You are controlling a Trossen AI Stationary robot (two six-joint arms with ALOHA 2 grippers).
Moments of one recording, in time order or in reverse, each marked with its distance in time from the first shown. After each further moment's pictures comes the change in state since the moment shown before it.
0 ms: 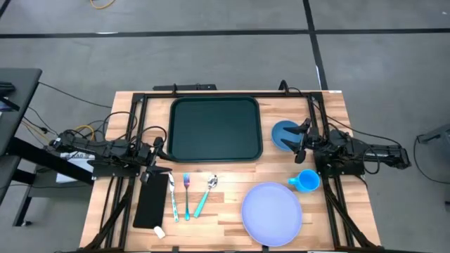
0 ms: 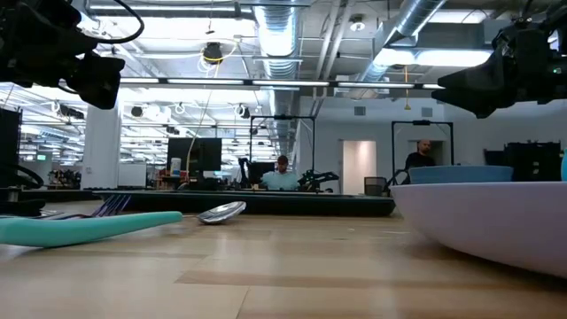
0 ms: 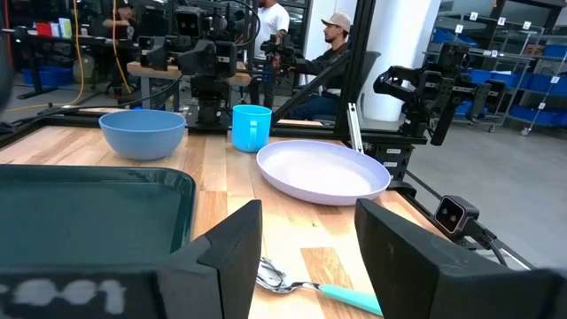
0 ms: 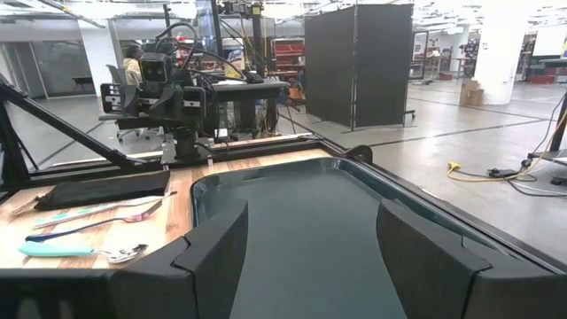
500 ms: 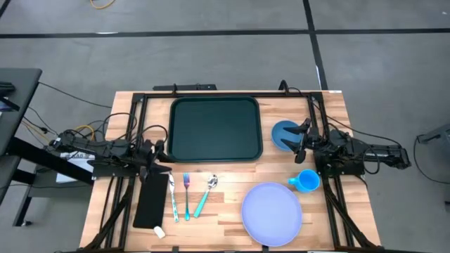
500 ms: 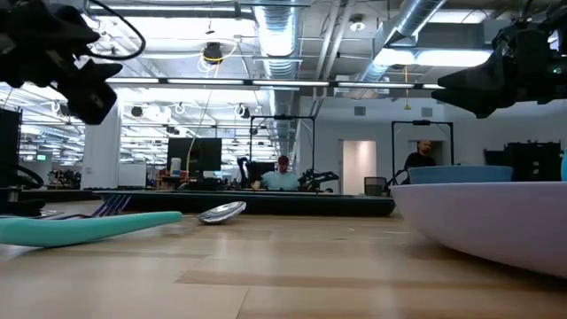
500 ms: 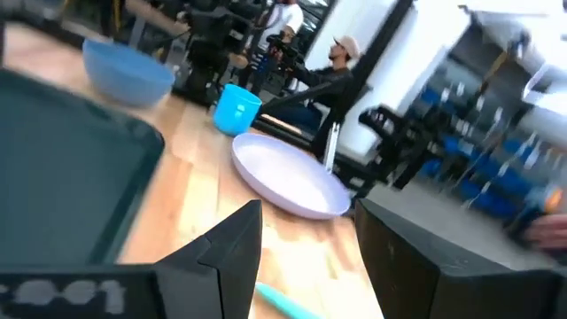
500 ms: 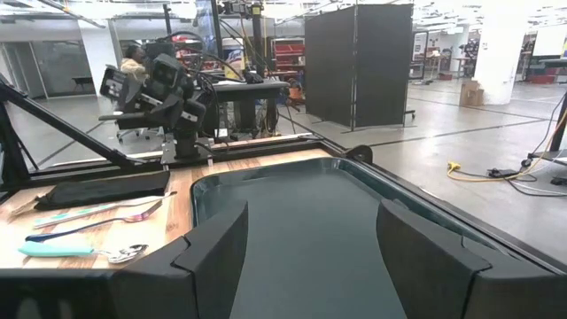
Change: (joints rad) left arm 0.000 0.000 0.006 0.006 -0.005 -0.392; right arm 0.000 0.000 0.000 0.000 0.000 0.000
